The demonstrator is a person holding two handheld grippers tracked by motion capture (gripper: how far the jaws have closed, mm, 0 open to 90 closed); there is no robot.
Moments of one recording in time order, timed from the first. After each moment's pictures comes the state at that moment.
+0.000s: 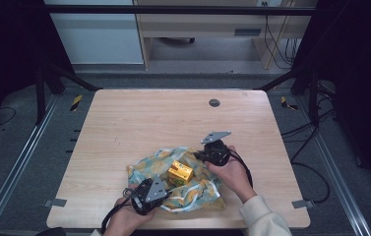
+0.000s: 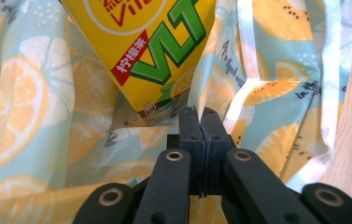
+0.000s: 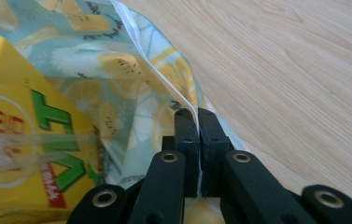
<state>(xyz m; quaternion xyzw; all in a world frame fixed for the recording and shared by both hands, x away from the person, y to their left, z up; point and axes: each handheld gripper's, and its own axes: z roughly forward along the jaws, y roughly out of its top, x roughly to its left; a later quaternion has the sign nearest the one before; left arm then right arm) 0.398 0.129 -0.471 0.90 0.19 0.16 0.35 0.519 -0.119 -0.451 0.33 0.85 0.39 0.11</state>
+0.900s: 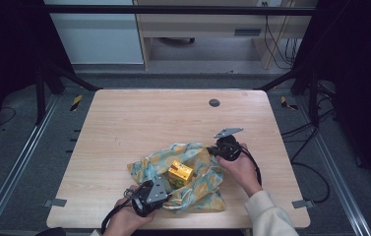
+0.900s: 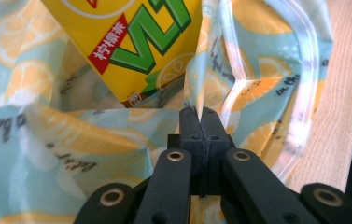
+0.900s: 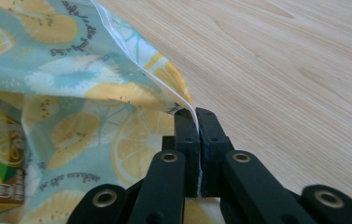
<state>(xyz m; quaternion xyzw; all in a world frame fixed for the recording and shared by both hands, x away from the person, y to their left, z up) 0.396 0.128 -0.474 0.91 0.18 0.15 0.34 0.541 -0.156 -0.466 0.39 0.83 0.37 0.13</state>
